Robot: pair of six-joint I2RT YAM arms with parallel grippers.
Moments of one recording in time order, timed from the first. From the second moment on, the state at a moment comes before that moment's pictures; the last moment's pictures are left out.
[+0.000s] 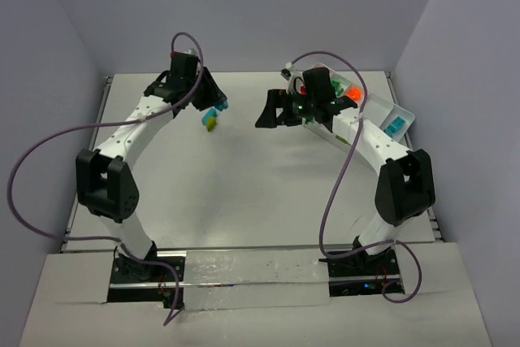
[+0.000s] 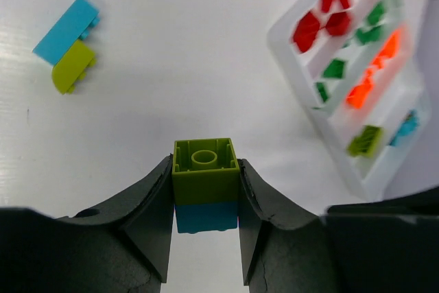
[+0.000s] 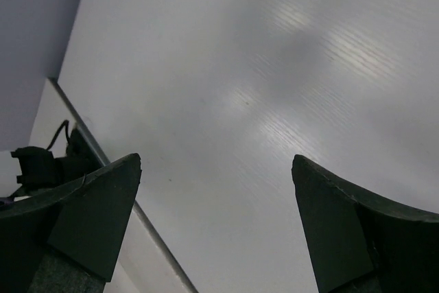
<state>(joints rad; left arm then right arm) -0.37 1.79 1.59 -0.53 0.07 -0.73 0.35 1.66 1.35 -0.40 -0.61 0.30</state>
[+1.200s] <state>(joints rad) -0.33 1.63 1.46 -0.33 0.40 -1.08 0.61 1.82 1.66 -0.26 -0.29 0.51</state>
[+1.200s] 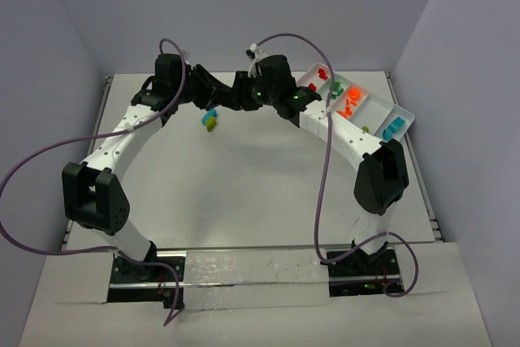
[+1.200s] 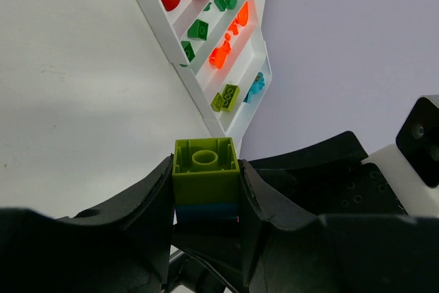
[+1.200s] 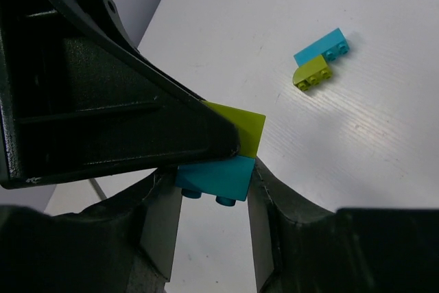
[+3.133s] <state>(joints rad) -0.48 1.33 1.12 -0.15 1.19 -0.26 0.55 1.36 1.15 -0.35 -1.12 0.12</state>
